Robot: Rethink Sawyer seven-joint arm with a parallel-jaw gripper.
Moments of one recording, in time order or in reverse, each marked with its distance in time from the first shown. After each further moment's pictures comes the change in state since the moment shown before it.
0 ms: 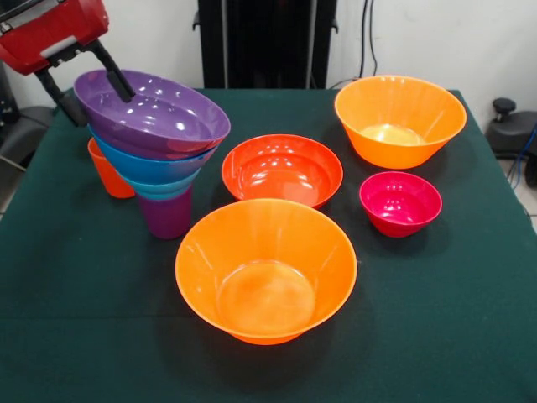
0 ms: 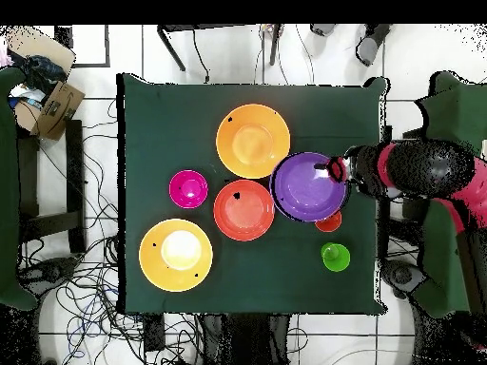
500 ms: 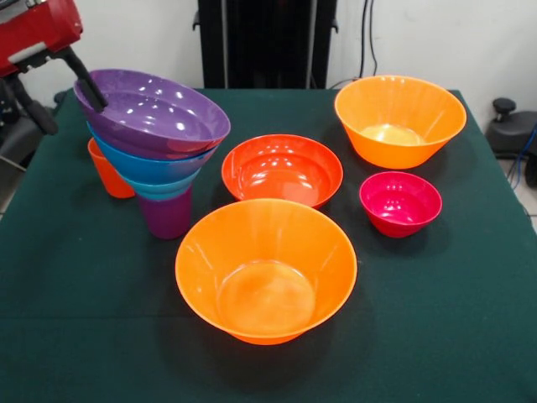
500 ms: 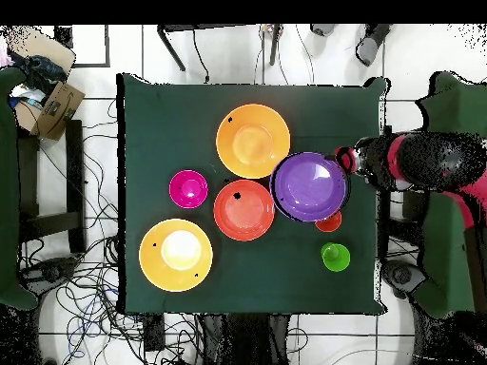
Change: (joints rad) arm 0.018 0.004 -0.031 -0.070 0.000 0.000 0.000
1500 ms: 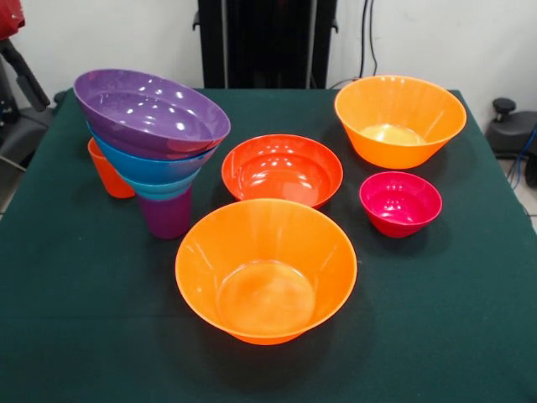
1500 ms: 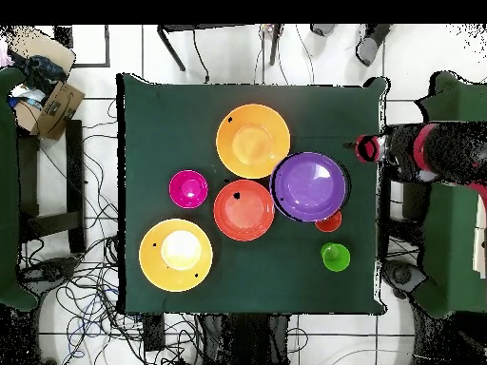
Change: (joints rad) arm 0.011 -0.003 -0.024 -0.103 0.009 0.042 0.000
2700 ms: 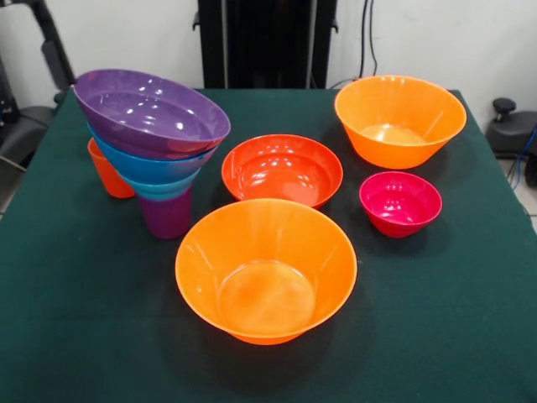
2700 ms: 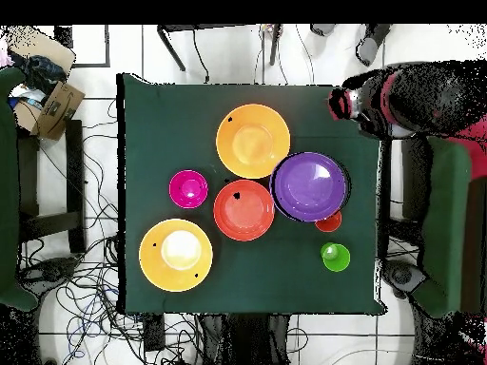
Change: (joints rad) arm 0.247 -0.126 -0.114 -0.141 0.012 -0.004 0.047
